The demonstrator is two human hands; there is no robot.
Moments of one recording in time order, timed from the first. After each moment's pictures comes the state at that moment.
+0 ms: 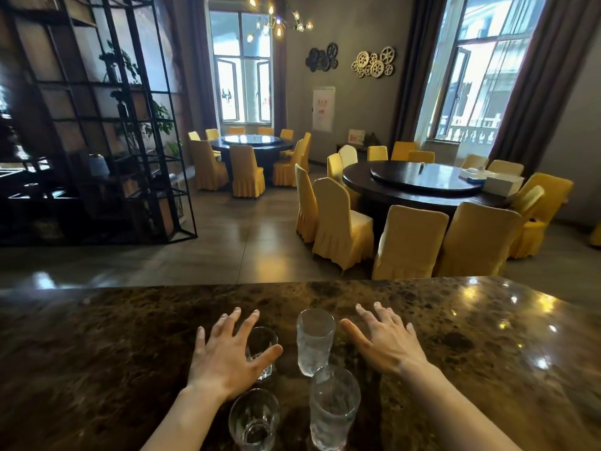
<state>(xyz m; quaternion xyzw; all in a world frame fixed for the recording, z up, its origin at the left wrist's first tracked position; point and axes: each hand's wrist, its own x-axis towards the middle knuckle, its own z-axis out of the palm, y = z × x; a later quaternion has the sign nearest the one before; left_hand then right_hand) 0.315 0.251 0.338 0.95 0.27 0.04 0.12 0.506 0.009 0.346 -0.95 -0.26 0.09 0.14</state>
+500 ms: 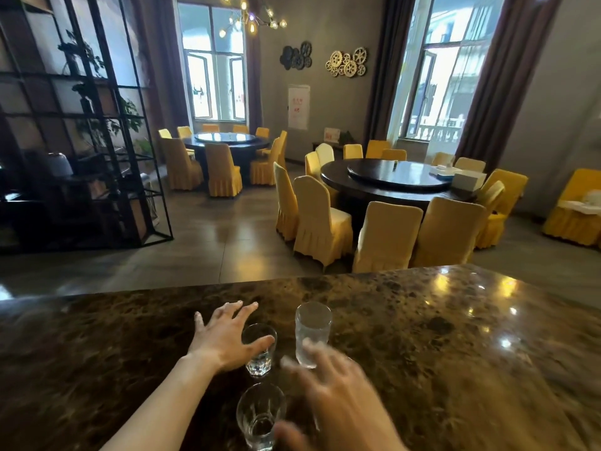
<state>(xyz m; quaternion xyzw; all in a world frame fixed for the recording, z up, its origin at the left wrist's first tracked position) 0.333 0.296 0.339 0.97 0.20 -0.01 0.12 0.322 0.032 0.399 -0.88 -0.47 0.03 0.09</state>
